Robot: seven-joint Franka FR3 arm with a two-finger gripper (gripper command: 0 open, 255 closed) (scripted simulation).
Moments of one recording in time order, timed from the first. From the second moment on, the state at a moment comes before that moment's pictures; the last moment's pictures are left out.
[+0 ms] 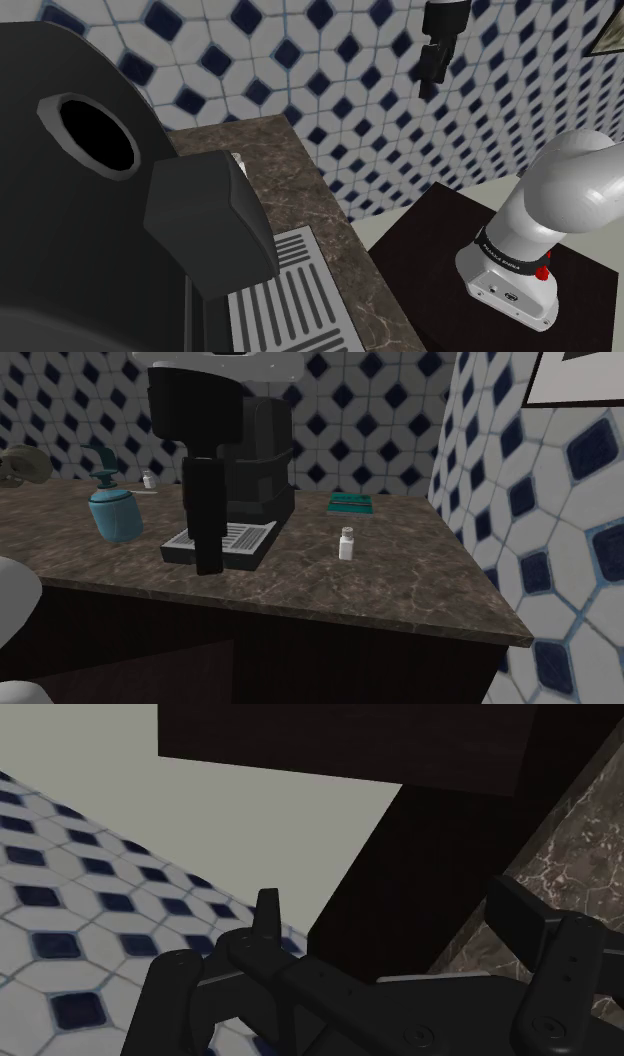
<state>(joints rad) 0.02 -0.78 0.02 -2.40 -0.04 1.51 -0.11</state>
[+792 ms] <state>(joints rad) 0.08 -0.49 0.15 -2.32 0.03 1.72 0.01</state>
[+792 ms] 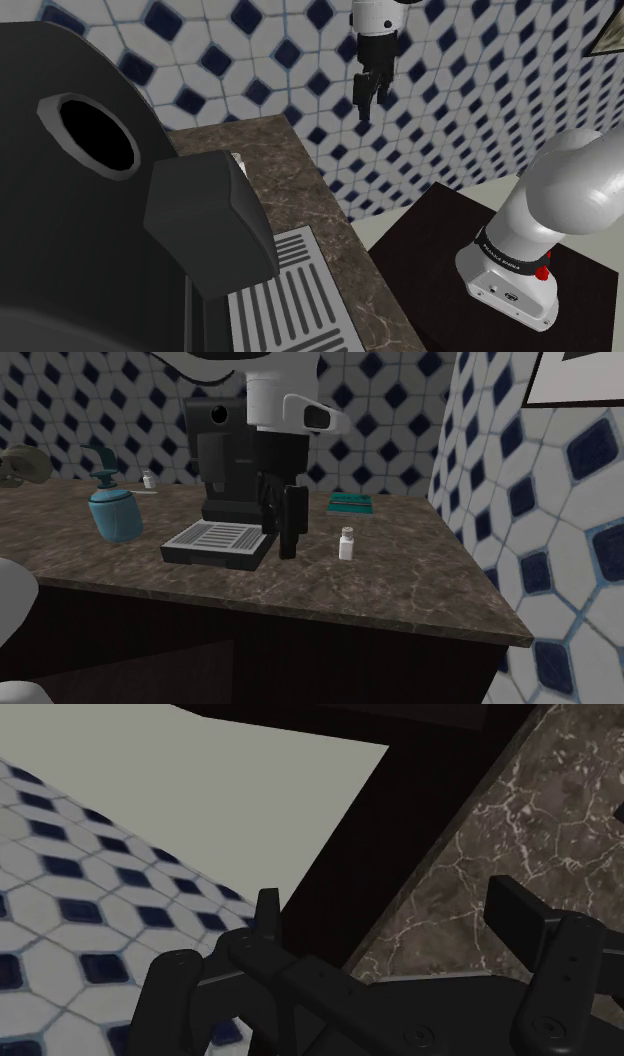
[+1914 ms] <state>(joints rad) 0.16 0.12 0.32 -1.91 -0.05 1.90 0.25</state>
